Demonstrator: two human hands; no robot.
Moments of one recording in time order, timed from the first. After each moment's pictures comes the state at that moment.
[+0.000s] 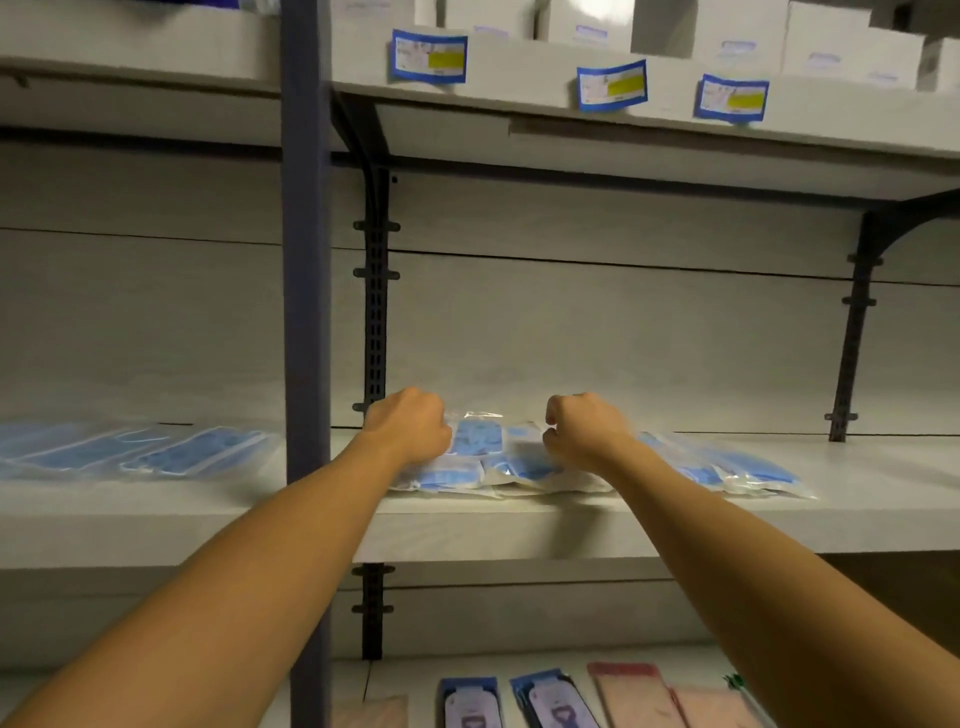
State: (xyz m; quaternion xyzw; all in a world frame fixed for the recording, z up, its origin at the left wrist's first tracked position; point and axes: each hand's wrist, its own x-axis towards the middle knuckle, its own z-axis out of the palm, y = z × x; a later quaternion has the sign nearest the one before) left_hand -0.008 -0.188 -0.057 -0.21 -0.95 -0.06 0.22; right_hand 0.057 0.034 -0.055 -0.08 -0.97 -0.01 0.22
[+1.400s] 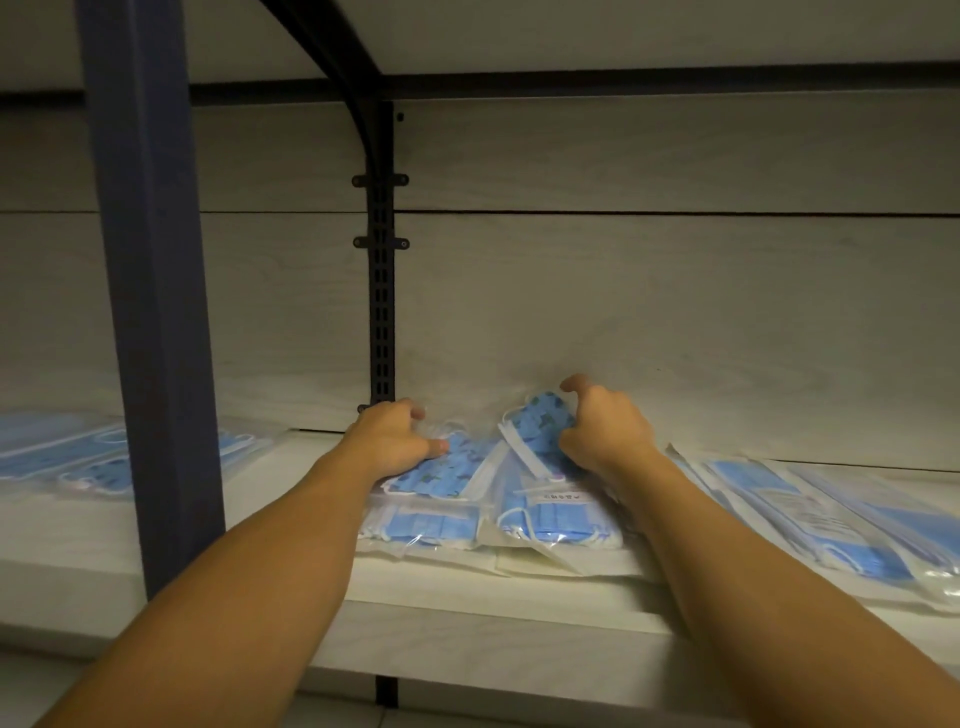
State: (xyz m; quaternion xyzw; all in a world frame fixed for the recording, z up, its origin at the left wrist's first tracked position) left_hand -0.126 -0.183 -0.090 -0.07 -0.95 -0.29 0.13; right_hand -0.069 0.062 -0.067 -0.04 -0.95 0.18 0.23
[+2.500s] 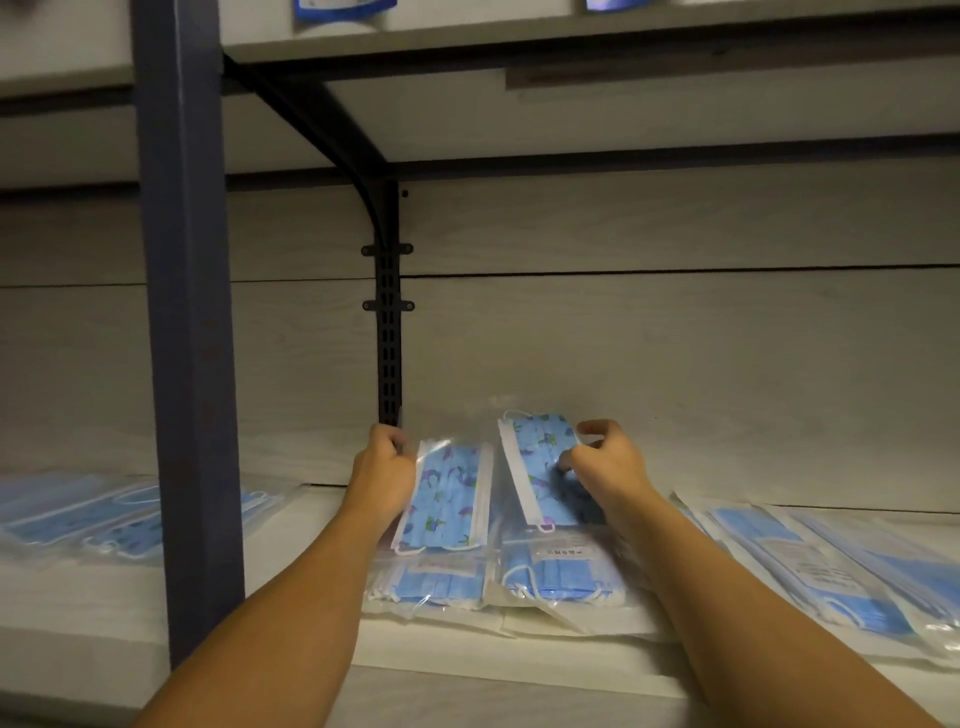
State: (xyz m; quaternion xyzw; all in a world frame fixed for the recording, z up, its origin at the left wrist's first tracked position) left_hand -0.113 -0.181 -0.081 -0.03 -0.82 -0.52 0.24; right_hand -0.074 0.063 -0.064 -0.06 -0.77 0.59 0.22
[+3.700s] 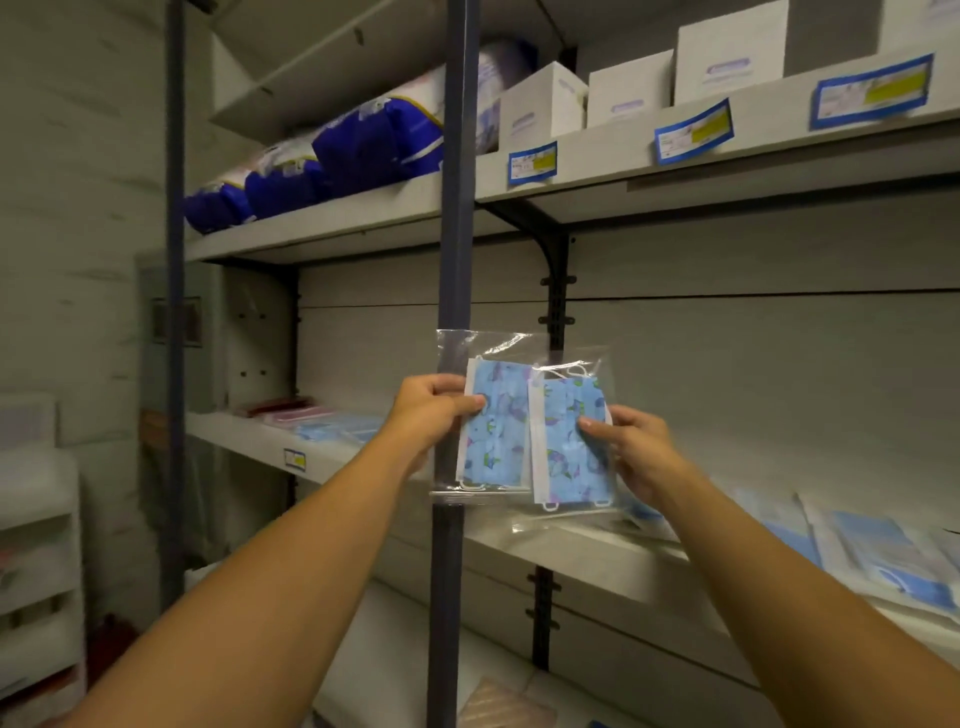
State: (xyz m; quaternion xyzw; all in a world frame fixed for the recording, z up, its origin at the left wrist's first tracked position) left_hand 0.148 -0.233 -0.019 0.01 -0.71 -0.63 0.31; right_hand 0.049 -0.007 -0.049 0.22 -0.61 0.76 0.00
